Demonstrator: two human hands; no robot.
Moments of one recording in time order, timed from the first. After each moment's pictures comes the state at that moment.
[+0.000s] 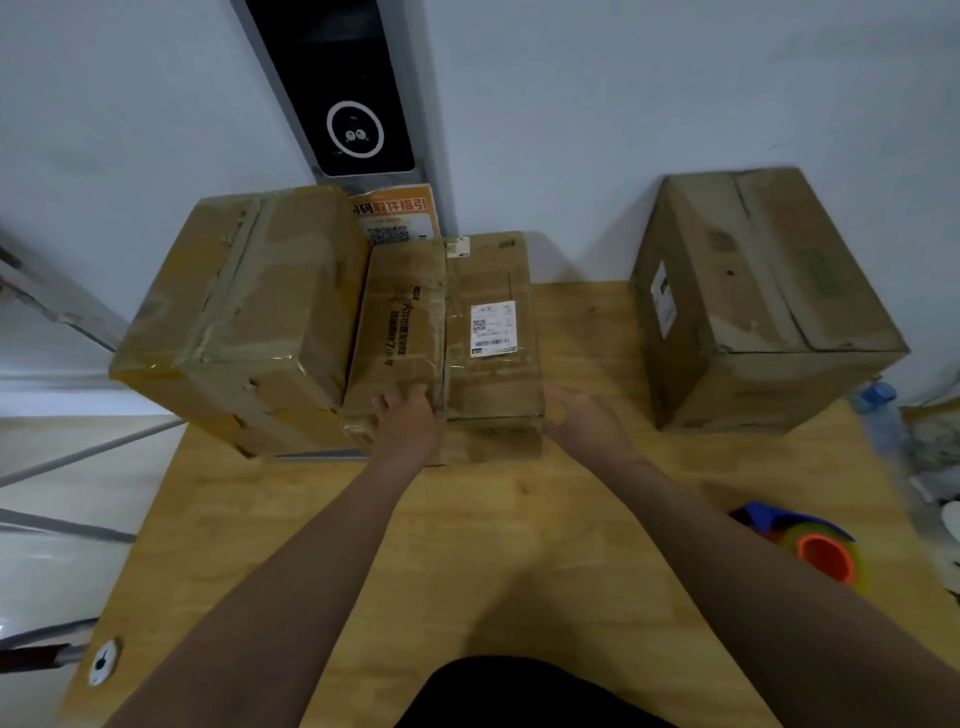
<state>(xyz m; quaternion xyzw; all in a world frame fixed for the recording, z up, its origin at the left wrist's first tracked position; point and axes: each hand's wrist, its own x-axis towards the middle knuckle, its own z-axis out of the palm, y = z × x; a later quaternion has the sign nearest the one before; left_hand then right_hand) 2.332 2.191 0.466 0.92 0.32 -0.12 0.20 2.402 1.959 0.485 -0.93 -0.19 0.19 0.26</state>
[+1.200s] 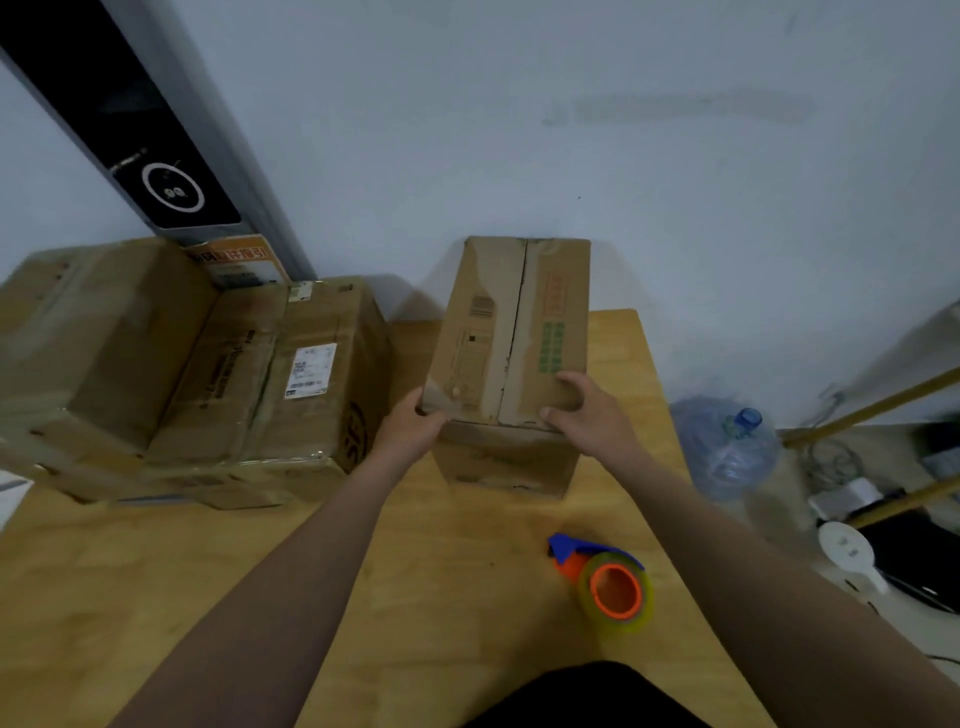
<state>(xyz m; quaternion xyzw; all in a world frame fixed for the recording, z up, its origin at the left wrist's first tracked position) 2.450 1.907 0.516 0.81 0.32 -0.09 0.49 2.535 1.672 0.499 -0.89 -0.05 0.20 0.41</state>
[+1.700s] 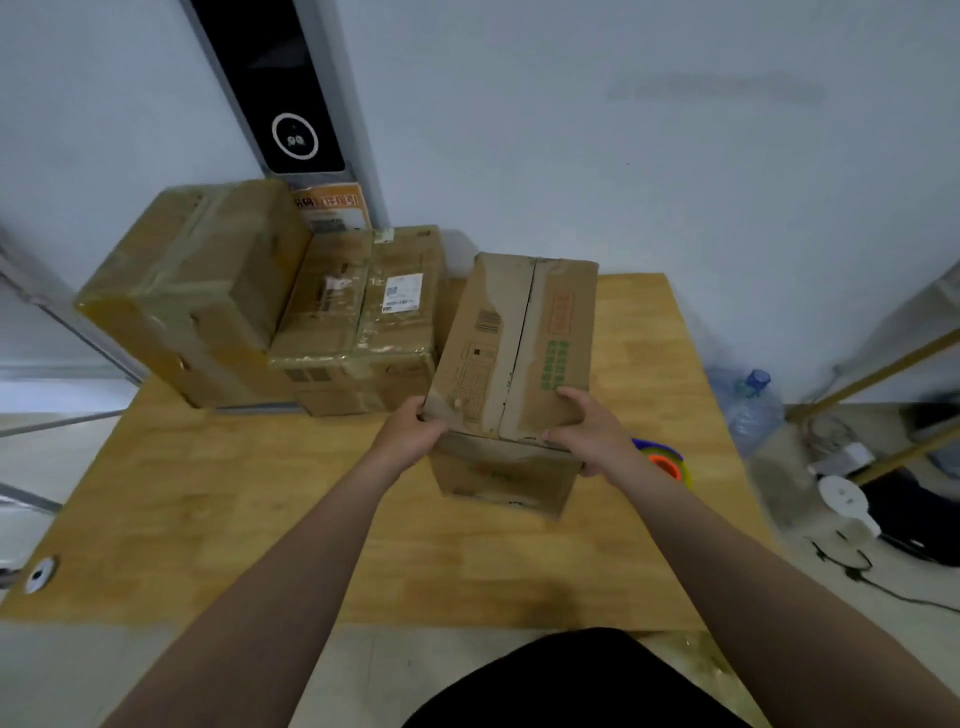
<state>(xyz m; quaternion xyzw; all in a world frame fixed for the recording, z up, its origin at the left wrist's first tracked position) 2.214 1.965 0.524 0.80 0.32 -0.11 0.49 2.297 1.730 0.512 -0.85 0.01 0.28 0.44</state>
